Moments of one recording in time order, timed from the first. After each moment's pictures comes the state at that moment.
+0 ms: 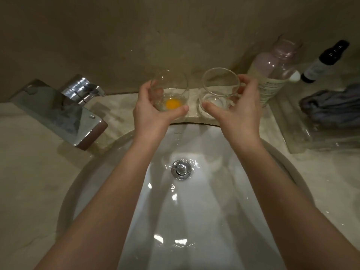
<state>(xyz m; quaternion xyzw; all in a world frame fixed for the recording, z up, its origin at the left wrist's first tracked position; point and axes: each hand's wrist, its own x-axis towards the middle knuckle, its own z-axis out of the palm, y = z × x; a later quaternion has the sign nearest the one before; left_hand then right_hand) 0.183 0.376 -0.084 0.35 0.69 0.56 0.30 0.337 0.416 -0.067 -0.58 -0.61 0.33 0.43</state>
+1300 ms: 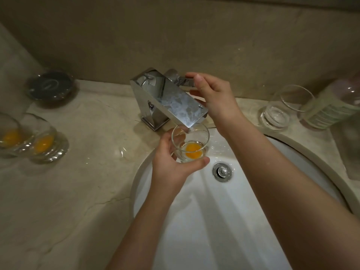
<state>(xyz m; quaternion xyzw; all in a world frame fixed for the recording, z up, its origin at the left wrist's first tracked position) 0.143 0.233 -0.087 0.25 0.68 0.59 0.35 0.180 0.378 -0.027 -0.40 -0.65 0.57 0.31</state>
